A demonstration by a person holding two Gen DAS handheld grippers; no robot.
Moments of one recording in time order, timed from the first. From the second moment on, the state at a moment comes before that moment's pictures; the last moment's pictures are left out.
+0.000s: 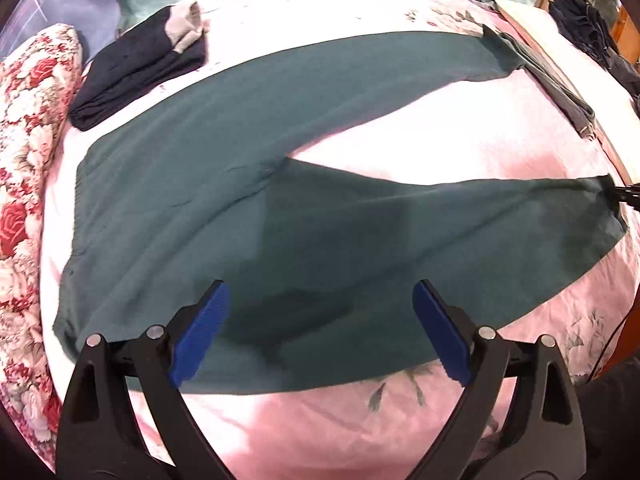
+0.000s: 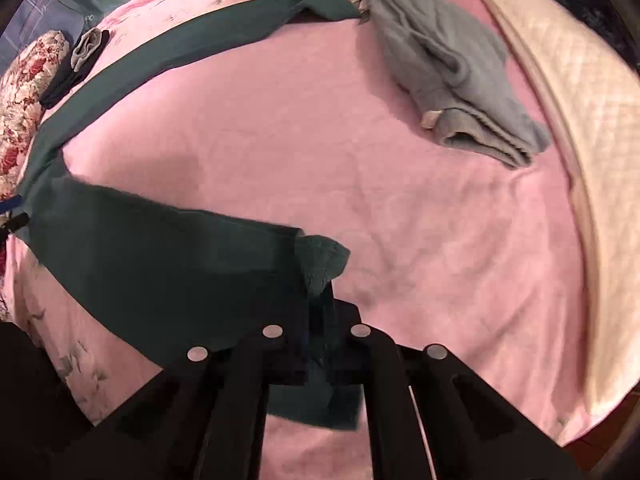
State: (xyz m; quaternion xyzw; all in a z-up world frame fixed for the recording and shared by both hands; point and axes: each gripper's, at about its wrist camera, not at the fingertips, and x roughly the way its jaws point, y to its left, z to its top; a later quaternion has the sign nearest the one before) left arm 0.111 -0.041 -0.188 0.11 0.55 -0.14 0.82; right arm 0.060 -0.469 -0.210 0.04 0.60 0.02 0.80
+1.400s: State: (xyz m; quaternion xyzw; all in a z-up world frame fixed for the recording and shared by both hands) left arm 0.342 0.179 -0.215 0.15 0.55 -0.25 0.78; right arm 0.392 -0.123 -0.213 -0.33 0.56 0.38 0.66
